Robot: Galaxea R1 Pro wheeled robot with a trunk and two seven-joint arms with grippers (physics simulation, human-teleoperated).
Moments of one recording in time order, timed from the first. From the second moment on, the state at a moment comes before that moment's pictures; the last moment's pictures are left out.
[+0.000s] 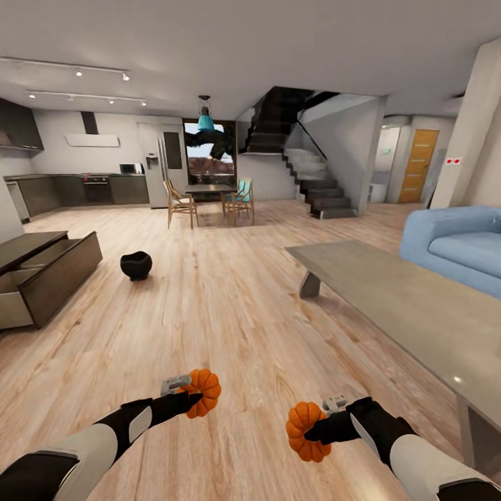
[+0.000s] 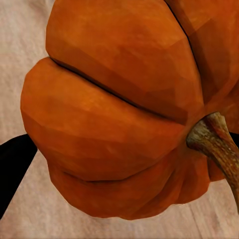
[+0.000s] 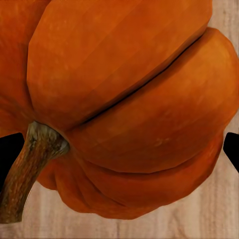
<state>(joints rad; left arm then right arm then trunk) -0.80 0.06 -0.12 -0.05 0.36 0.12 -0.38 -0.71 -0.09 0.18 -0.27 0.06 0.48 0.48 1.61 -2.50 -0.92</state>
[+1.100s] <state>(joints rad) -0.80 0.06 -0.12 -0.05 0.35 0.12 -0.37 -0.71 -0.09 0.18 -0.27 0.06 0.48 0.48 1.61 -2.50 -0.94</state>
